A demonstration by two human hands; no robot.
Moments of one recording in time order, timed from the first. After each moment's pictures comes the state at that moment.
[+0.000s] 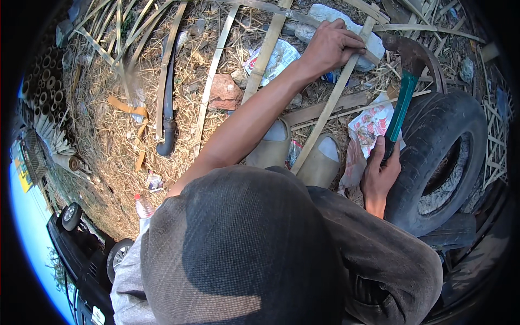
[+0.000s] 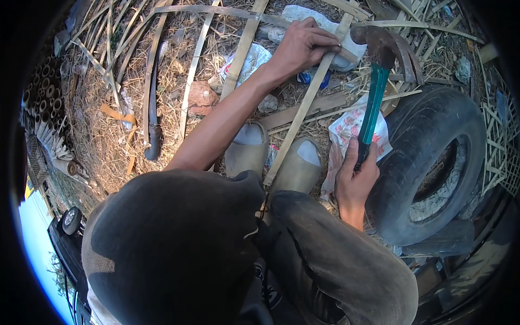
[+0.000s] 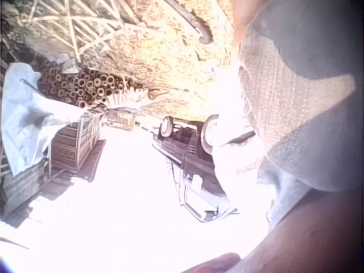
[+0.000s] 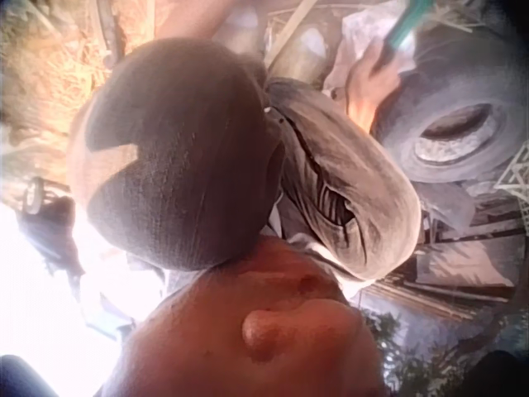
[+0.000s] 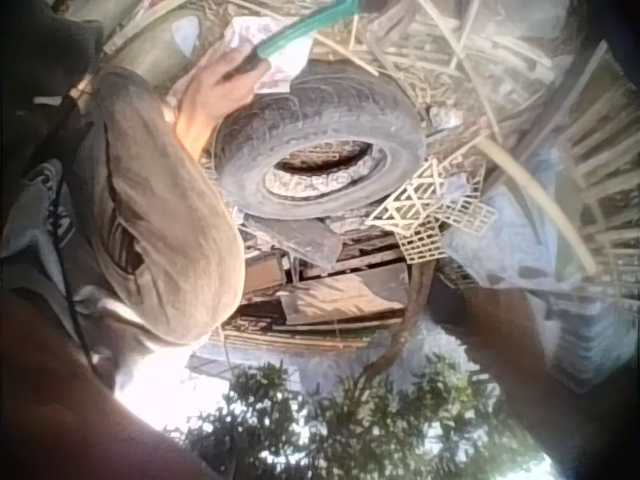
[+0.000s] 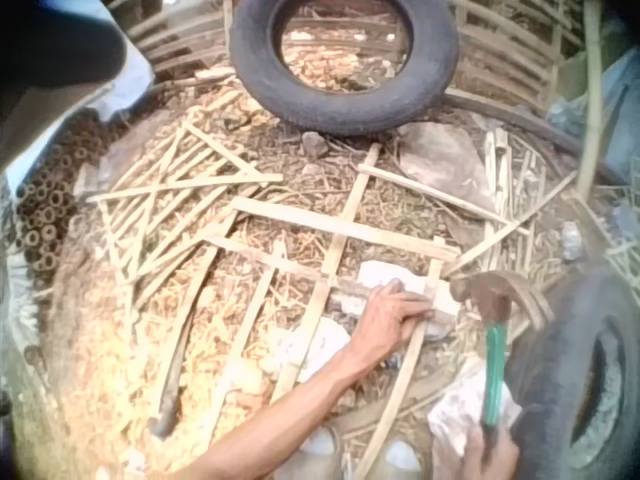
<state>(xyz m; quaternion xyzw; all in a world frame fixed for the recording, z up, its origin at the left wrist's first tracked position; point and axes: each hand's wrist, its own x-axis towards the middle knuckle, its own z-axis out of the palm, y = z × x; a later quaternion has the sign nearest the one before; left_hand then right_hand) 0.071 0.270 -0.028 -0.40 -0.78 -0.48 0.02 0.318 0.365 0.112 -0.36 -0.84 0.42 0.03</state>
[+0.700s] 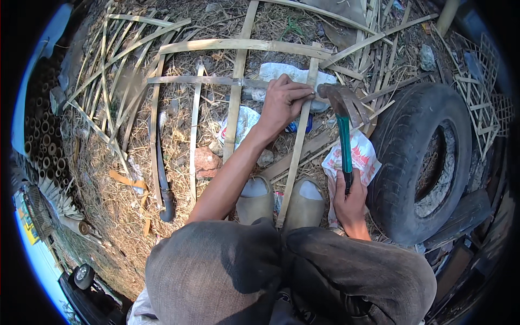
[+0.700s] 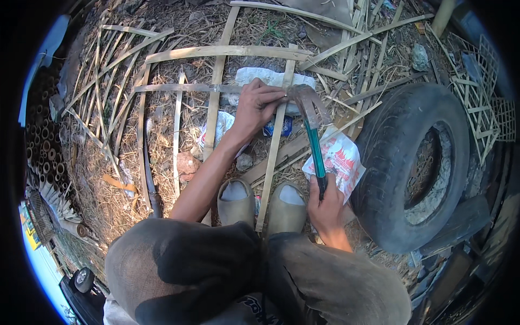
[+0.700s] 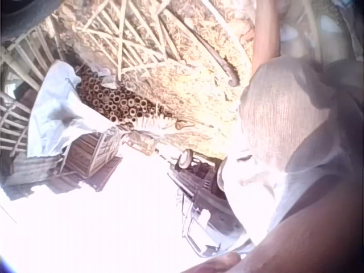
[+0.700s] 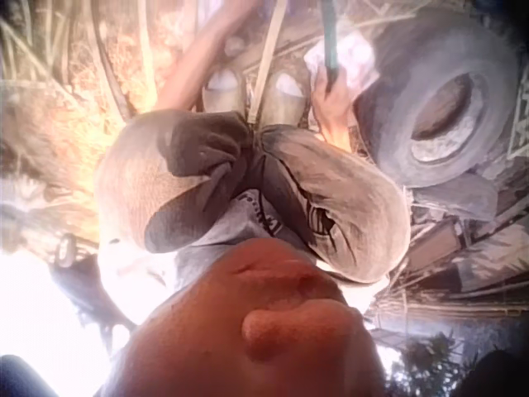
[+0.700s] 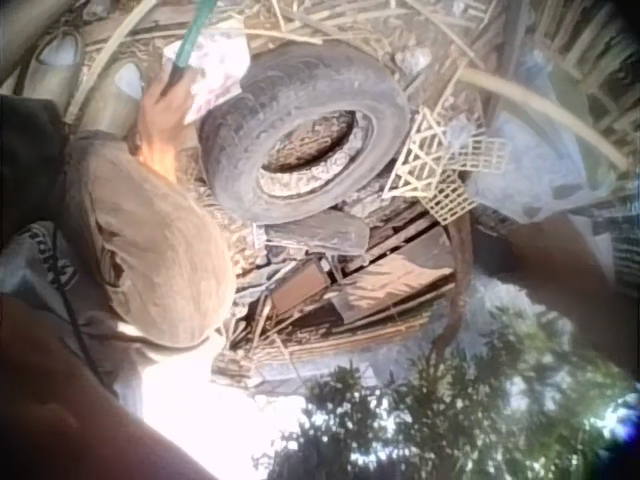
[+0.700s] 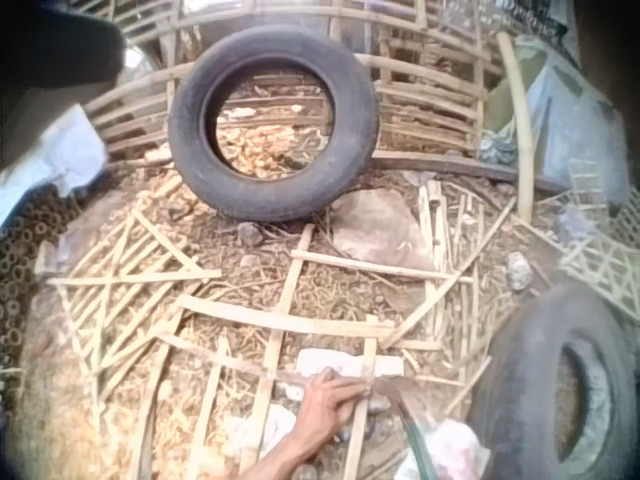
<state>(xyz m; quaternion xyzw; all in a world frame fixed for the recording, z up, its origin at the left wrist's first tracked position) 0.068 0.275 -0.009 -0.38 -0.79 -0.48 -0.02 0.325 0.370 0.099 -0.32 -0.86 0.40 0.01</state>
